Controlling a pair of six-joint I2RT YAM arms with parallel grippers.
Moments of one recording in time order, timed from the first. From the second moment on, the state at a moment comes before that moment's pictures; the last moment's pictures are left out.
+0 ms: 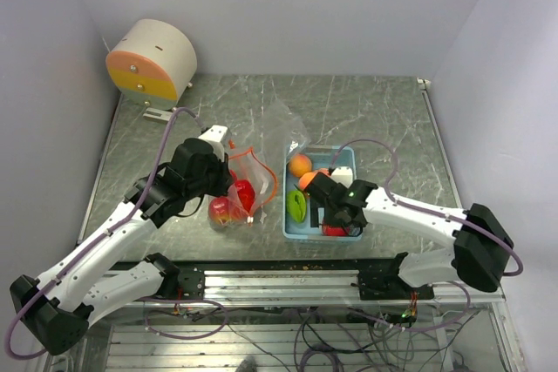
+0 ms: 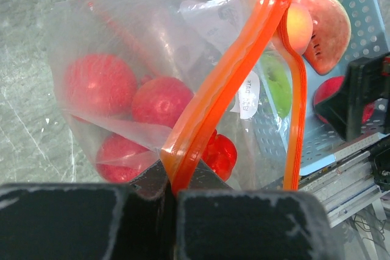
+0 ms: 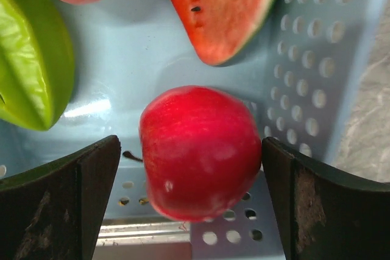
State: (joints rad) left arm -0.66 0.91 0.90 -0.61 -0.07 -0.37; right arm 0.93 1.30 0.82 -0.84 0.40 0.88
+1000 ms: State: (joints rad) left arm -0.66 0.91 0.89 -0.62 -0.07 -0.37; right arm 1.04 1.18 1.04 -0.40 0.15 0.60
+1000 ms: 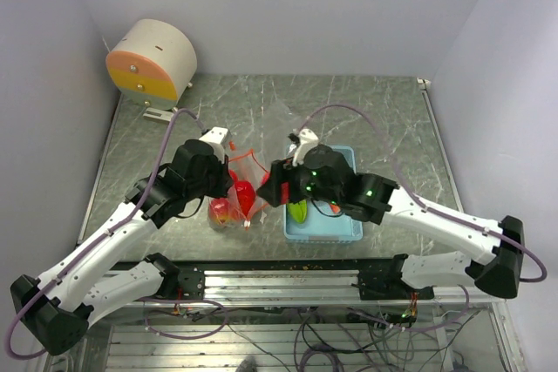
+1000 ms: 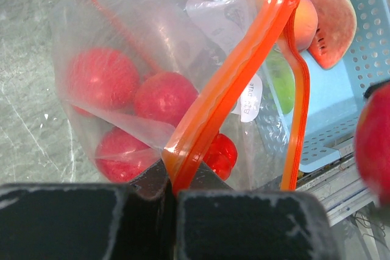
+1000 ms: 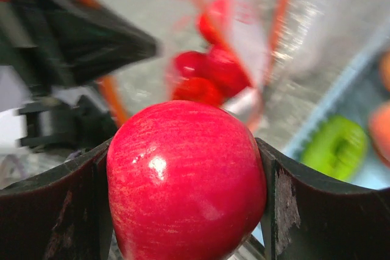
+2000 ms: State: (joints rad) left arm -0.66 0.94 0.89 -0.62 -0.06 -0.37; right arm 1.09 1.30 1.15 -0.28 0.25 0.39
